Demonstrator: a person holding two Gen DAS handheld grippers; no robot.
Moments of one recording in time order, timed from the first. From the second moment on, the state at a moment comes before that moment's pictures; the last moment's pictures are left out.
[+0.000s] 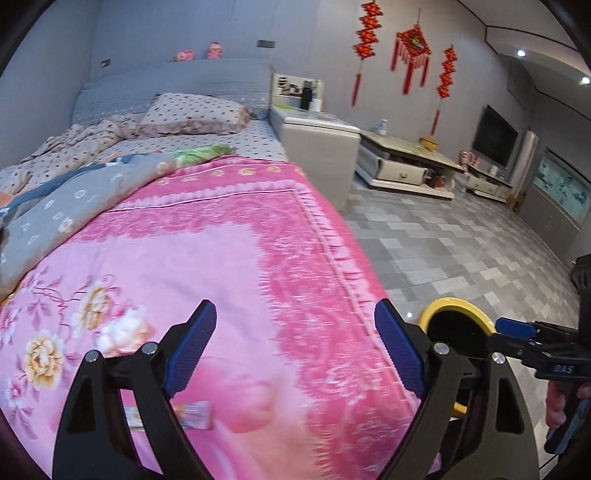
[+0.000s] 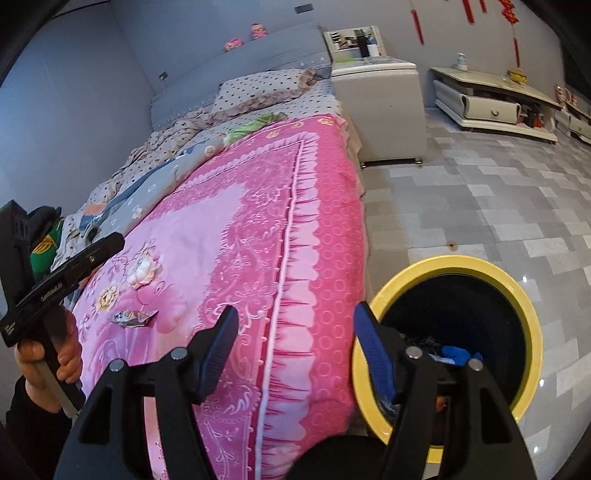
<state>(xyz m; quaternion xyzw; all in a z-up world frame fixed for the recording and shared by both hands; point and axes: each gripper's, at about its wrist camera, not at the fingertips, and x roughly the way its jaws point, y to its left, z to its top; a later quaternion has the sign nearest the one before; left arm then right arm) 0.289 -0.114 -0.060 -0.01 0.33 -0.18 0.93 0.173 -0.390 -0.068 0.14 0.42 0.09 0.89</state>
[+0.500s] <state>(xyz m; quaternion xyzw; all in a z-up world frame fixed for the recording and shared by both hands) 0.343 0.027 -0.096 0.02 0.36 -0.15 0.92 0.203 -0.240 -0.088 0.02 0.43 0.28 0.86</state>
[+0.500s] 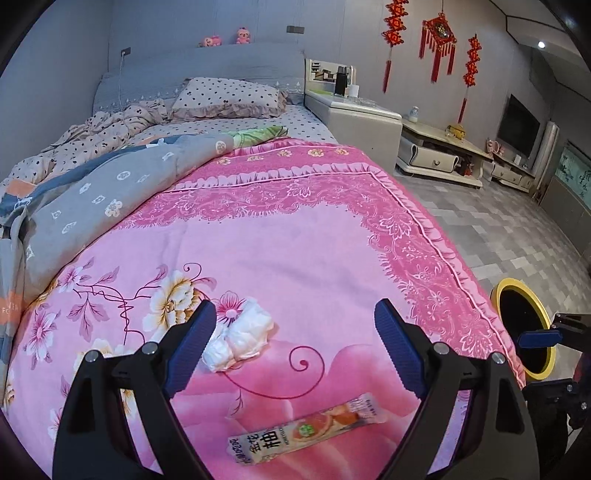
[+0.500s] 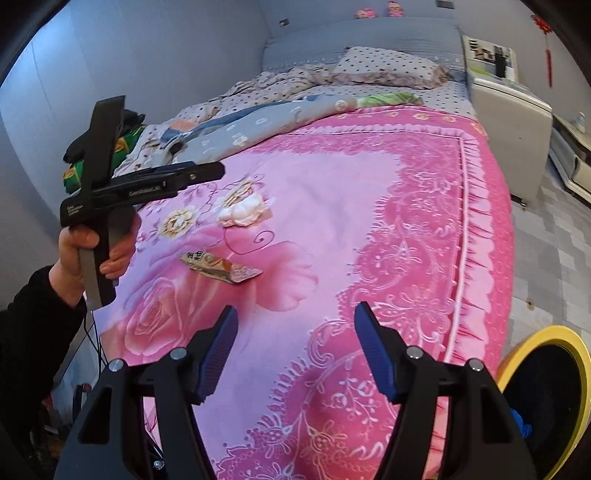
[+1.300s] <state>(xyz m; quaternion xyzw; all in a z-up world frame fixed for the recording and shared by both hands) 0.405 0.059 -0.194 0.04 0.43 -0.19 0.88 0.256 -0.116 -0.139 -0.08 0.45 0.41 0.79</state>
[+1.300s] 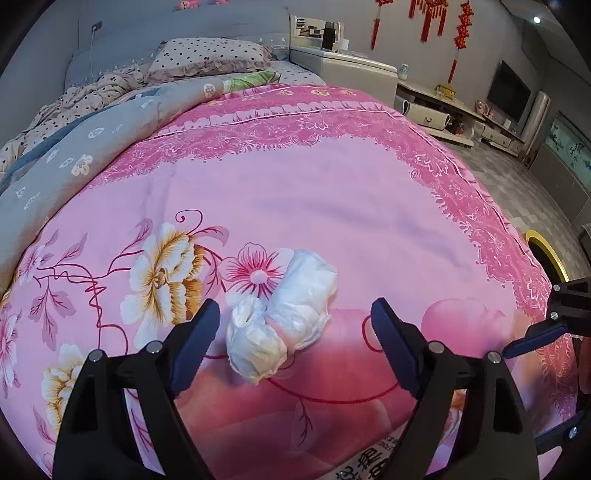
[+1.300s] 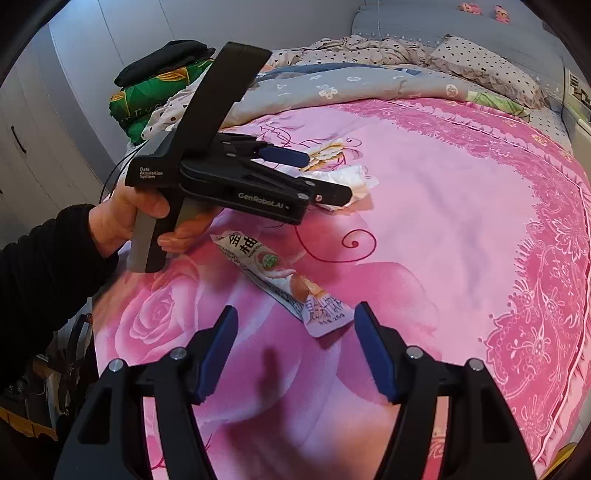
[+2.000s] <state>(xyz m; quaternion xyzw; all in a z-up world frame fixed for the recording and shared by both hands) 0.432 0.066 -0.214 0.01 0.46 -0.18 0.87 0.267 -0.078 -0.167 -0.13 0.45 0.43 0.77</state>
